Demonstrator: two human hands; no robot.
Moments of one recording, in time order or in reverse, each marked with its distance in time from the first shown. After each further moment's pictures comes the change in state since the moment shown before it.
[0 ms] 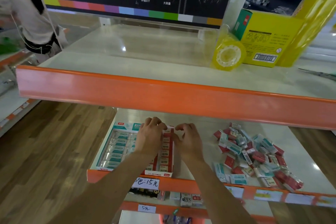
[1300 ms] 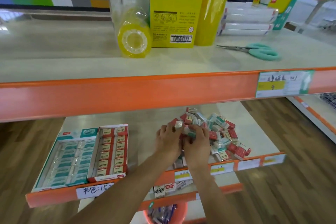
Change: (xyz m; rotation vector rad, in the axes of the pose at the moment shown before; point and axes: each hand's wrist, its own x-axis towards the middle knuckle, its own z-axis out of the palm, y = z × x) left_hand -0.001 0.167 0.083 -0.078 -0.241 0.233; right_hand -0.049 0.103 -0.095 0.108 0.388 0.318
